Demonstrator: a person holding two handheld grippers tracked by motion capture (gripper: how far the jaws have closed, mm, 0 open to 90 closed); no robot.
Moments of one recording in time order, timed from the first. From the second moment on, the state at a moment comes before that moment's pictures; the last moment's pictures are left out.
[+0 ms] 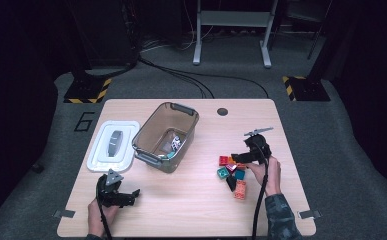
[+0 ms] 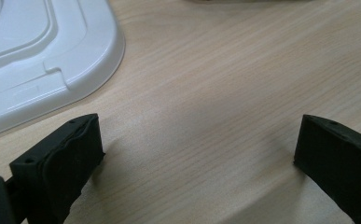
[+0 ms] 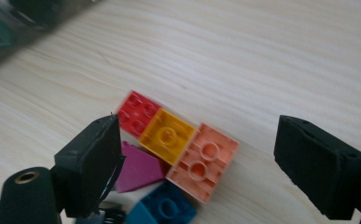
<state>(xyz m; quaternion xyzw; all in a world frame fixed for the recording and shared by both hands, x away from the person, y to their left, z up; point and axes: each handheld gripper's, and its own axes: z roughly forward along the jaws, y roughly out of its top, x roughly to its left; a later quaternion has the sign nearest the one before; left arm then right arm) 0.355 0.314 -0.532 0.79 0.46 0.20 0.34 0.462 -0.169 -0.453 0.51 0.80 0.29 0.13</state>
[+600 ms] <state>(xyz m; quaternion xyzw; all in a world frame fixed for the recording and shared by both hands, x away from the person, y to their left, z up) 0.355 0.313 -0.532 0.79 0.47 0.20 0.34 0.467 -0.186 -0.489 0.56 0.77 0.26 0.13</state>
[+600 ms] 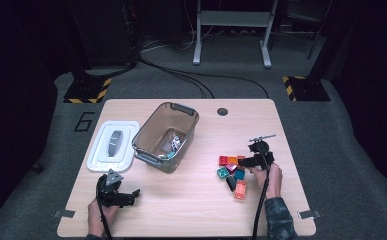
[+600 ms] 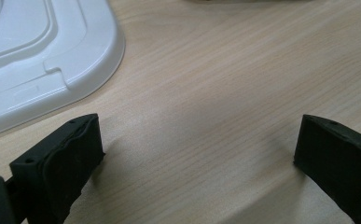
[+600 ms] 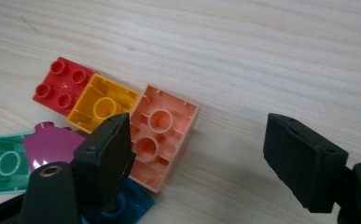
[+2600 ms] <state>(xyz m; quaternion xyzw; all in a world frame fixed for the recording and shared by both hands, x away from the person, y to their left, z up) 0.355 0.313 -0.532 0.79 0.46 0.20 0.34 0.448 -0.176 -0.467 0.49 0.80 0.30 0.18</state>
